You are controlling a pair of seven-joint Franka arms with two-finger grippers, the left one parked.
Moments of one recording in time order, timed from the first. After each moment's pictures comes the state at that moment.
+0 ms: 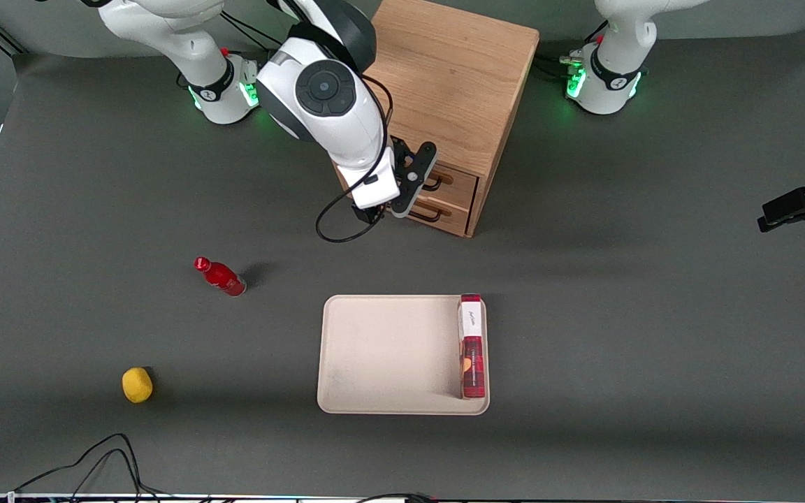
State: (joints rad) arm 0.30 0.42 0.56 -1.55 -0.05 1.92 -0.22
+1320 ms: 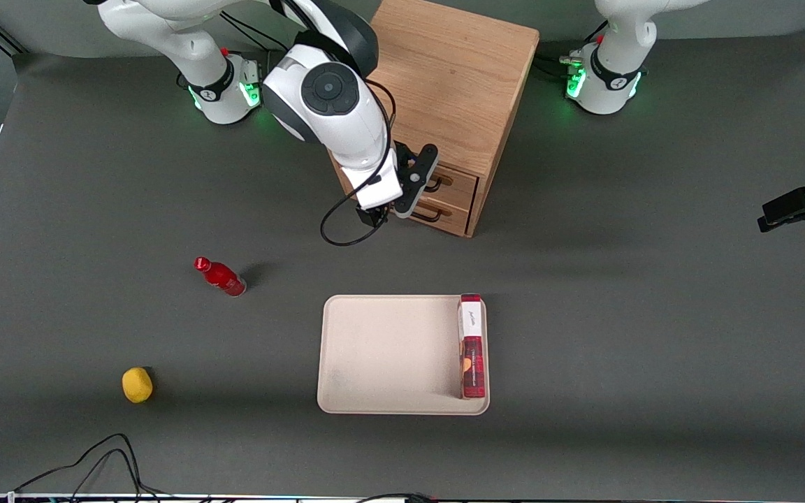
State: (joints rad) arm 0.30 0.41 0.56 -1.61 -0.07 2.02 -0.22
